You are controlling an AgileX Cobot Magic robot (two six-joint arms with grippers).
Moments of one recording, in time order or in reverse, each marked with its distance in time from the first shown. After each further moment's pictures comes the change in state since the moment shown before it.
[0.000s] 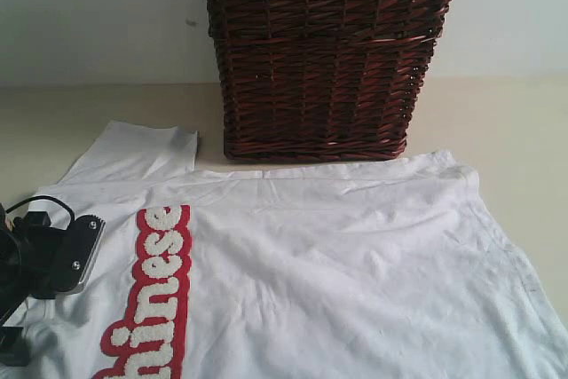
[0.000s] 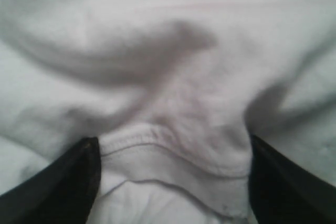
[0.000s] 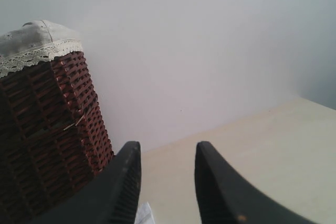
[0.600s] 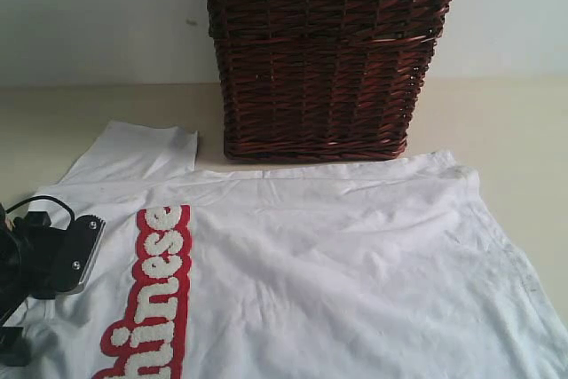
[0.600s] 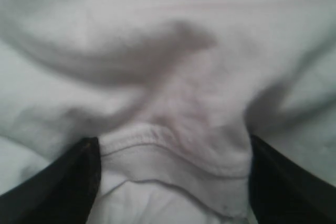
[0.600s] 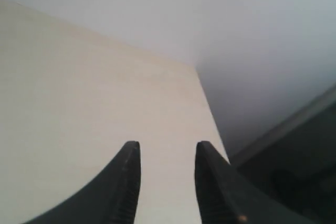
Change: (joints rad) left arm 0.000 0.000 0.000 0.000 0.000 0.000; right arm 0.003 0.837 -0.375 -0.163 -0.231 -0.574
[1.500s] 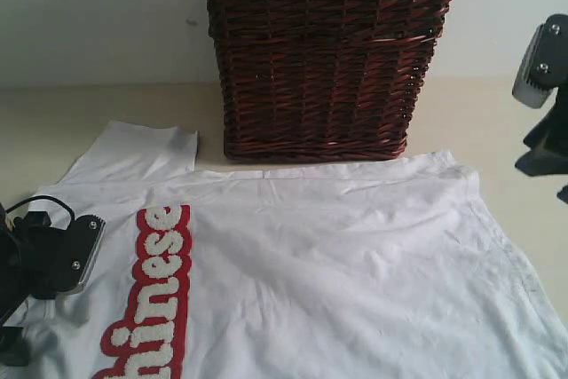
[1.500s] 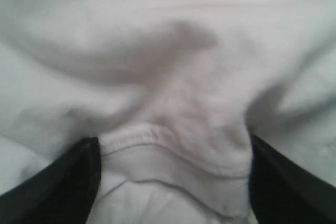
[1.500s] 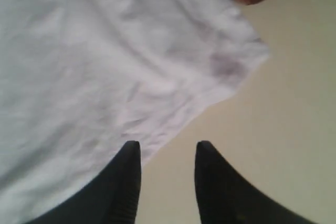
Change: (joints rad) left arm 0.000 0.000 0.000 0.000 0.000 0.000; right arm 0.002 0.587 -0.540 -1.087 1.044 0.579
